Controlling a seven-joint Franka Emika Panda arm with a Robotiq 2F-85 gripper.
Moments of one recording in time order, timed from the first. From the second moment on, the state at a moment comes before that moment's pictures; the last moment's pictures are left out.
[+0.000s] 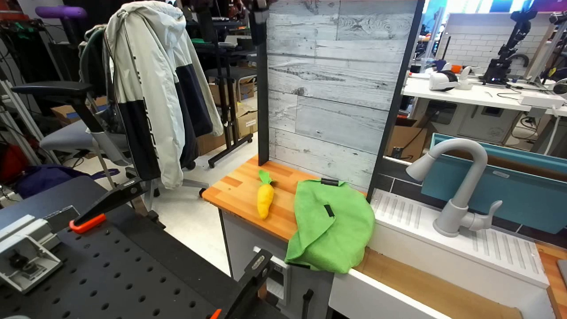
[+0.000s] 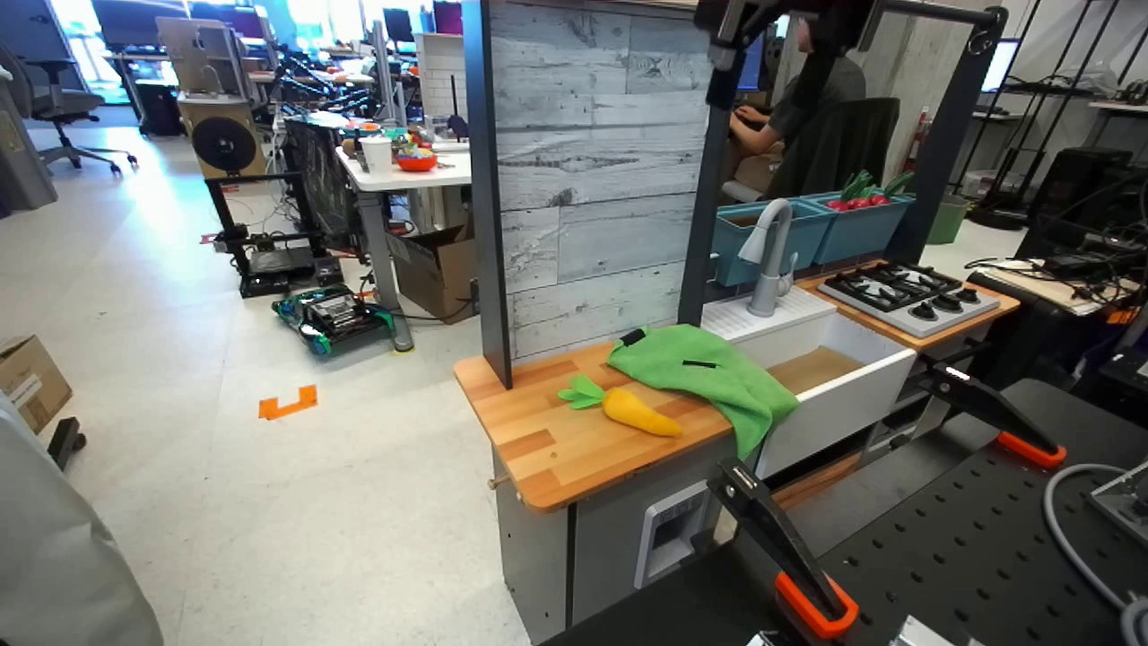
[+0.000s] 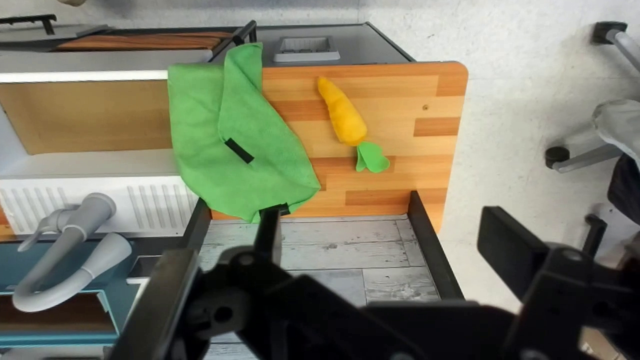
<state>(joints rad) 0.01 -0.13 0.07 -2.50 -0.01 2.56 0.04</state>
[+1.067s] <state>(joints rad) 0.06 0.55 0.07 -2.09 -0.01 2.75 0.06</state>
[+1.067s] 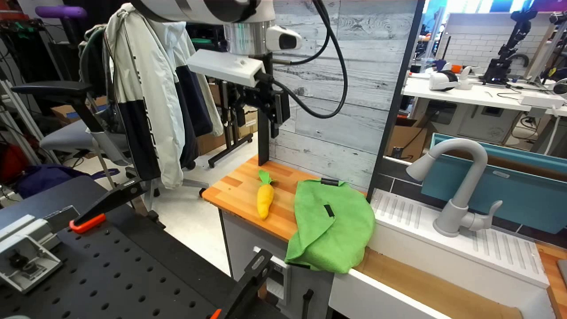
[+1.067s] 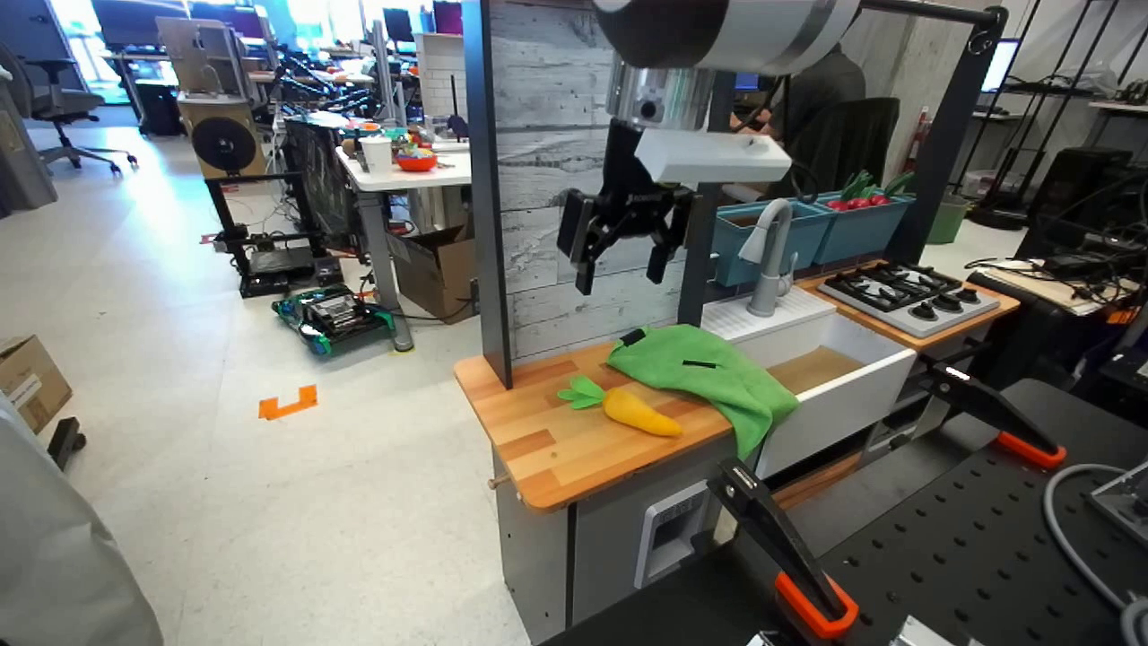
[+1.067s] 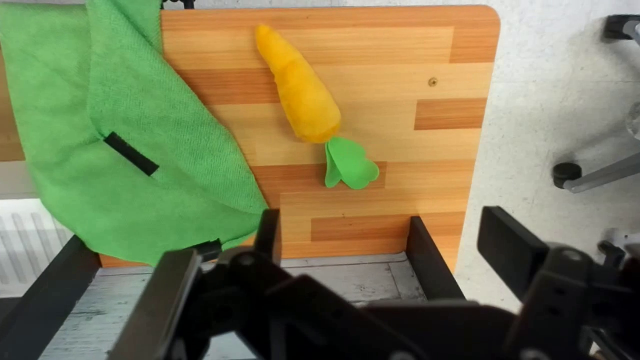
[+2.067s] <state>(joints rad) 0.11 0.91 0.00 -1.83 -0.01 2.69 0.07</state>
